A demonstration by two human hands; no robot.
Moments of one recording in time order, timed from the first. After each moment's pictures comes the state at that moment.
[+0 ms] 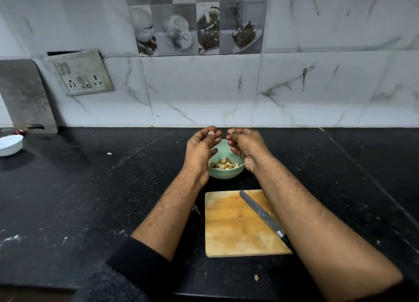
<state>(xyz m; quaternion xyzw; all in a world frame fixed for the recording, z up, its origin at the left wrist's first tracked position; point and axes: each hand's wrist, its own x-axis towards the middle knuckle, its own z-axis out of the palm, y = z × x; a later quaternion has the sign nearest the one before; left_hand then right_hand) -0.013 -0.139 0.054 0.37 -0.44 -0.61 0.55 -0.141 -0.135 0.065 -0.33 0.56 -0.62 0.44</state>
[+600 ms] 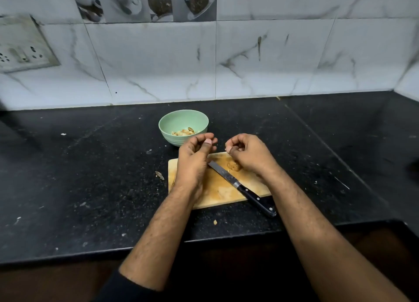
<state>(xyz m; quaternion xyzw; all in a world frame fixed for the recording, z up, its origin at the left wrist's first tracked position) -0.055 -0.019 0.006 0.37 -0.48 -0.61 0.52 -0.207 0.012 0.011 -0.51 0.71 -0.44 0.22</state>
